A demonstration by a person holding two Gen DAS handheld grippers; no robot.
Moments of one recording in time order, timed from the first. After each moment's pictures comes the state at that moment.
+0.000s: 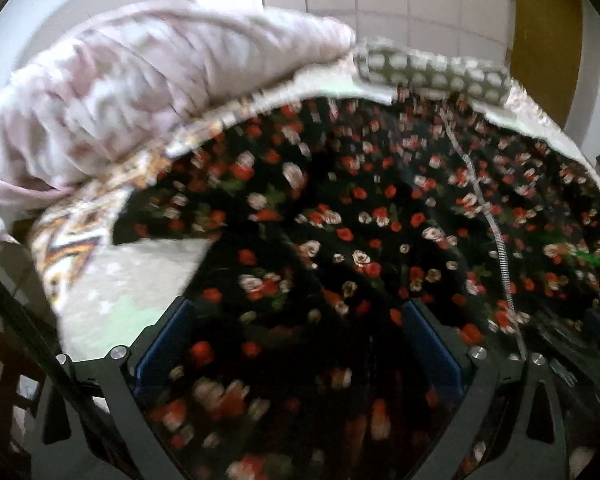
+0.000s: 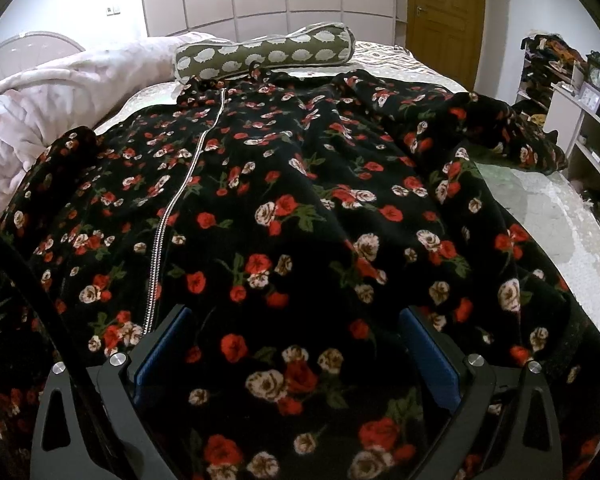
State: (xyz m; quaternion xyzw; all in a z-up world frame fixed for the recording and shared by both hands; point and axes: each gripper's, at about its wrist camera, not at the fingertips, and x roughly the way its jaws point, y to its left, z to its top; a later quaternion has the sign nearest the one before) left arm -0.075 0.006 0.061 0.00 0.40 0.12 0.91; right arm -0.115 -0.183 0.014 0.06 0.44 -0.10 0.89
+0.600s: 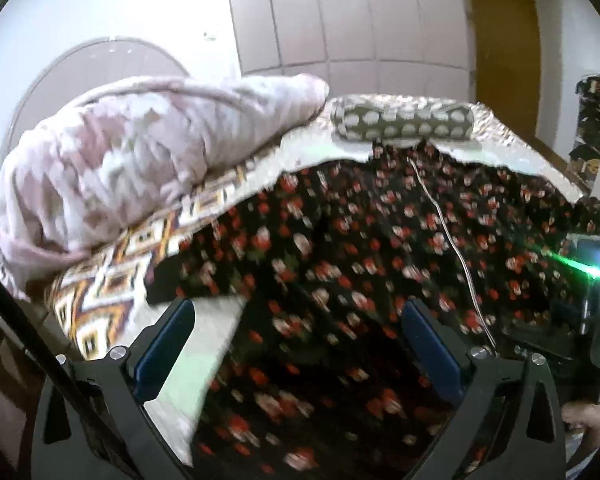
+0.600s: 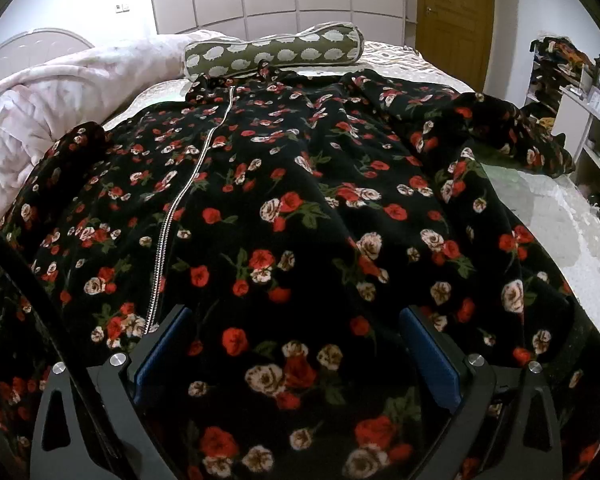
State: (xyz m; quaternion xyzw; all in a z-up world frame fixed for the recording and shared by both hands) left arm -0.108 0.022 0.113 0.05 0.33 0.07 0.94; right arm -0.122 -0.187 0.013 0.06 0.44 -0.08 0.89
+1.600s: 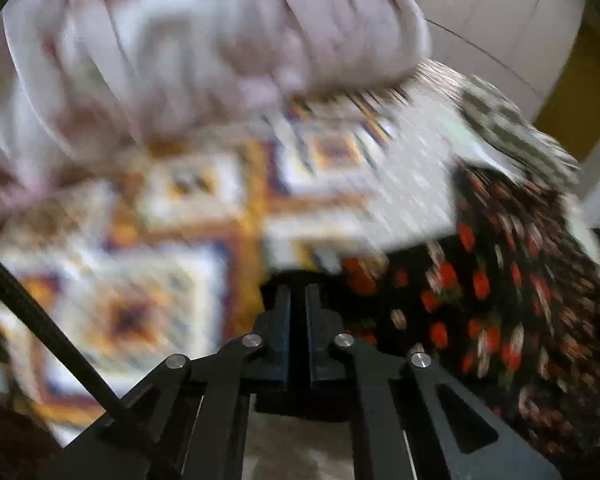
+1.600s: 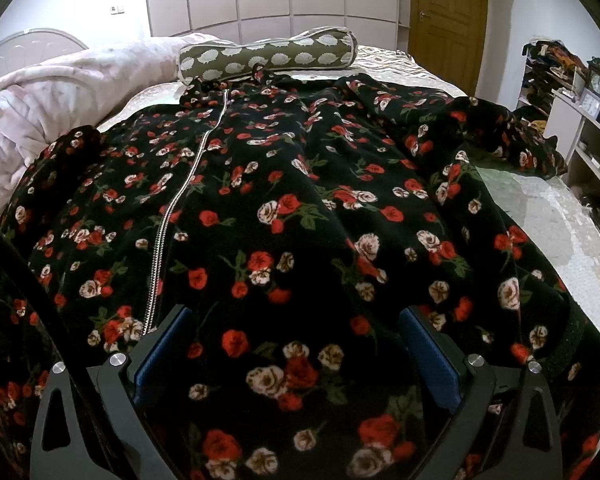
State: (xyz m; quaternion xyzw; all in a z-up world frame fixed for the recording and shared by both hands) left arm 0.070 0.287 0.050 -0.12 0.44 0.12 0.88; right arm -0.121 -0.186 0.011 0.06 0.43 -0.09 0.90
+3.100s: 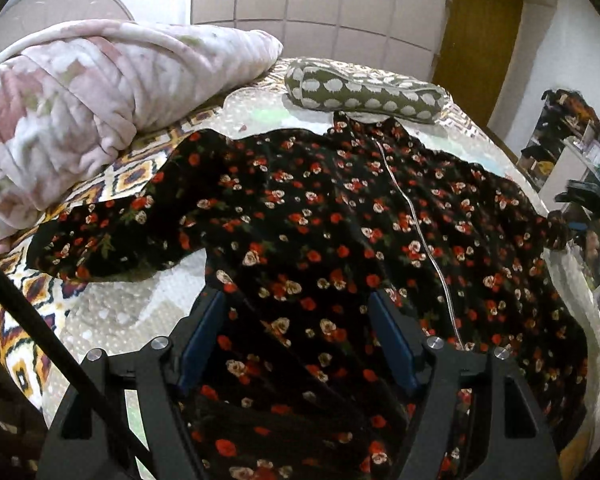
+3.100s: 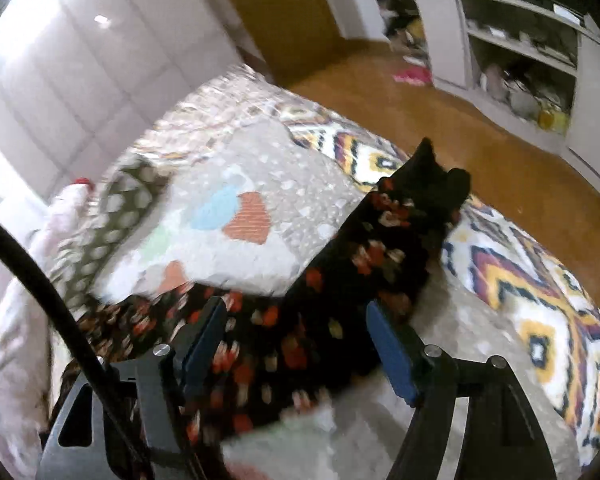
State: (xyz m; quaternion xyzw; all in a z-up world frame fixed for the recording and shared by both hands) left arm -0.025 0.044 0.089 -0.03 0.41 -0.06 0.91; right arm -0.010 -0.494 0.085 0.31 0.40 -0.27 0.82
